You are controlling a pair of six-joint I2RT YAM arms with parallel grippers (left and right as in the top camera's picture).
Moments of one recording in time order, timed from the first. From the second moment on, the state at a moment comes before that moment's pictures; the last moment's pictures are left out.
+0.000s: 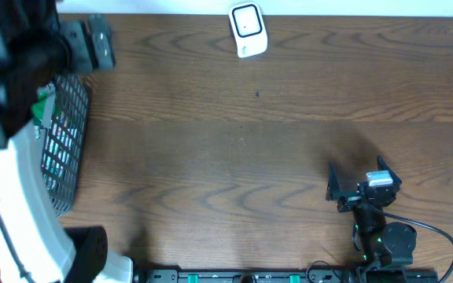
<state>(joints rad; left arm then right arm) 0.04 1.71 2.55 -1.55 0.03 -0.07 0.02 0.01 0.01 -0.06 -0.10 -0.07</state>
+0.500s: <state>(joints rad) 0.31 1.86 2.55 -1.65 -0.32 -0.50 0.02 0.01 0.01 -0.06 -0.10 -0.07</state>
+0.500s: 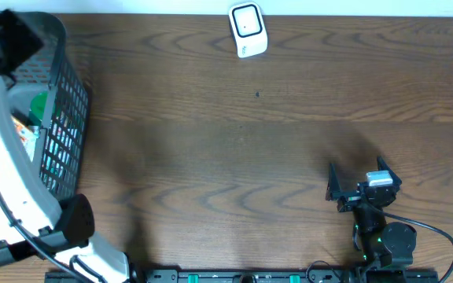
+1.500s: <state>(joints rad) 0.45 2.16 2.54 -1.69 -0.13 -0.38 0.02 0.01 0.01 -0.06 -0.10 -0.07</state>
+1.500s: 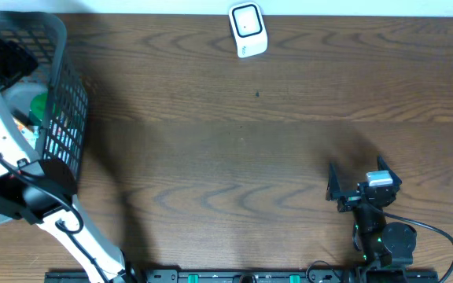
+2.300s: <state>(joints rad) 0.46 2.34 2.53 -1.64 -0.09 -0.30 0.02 0.01 0.01 -0.06 -0.10 -0.07</state>
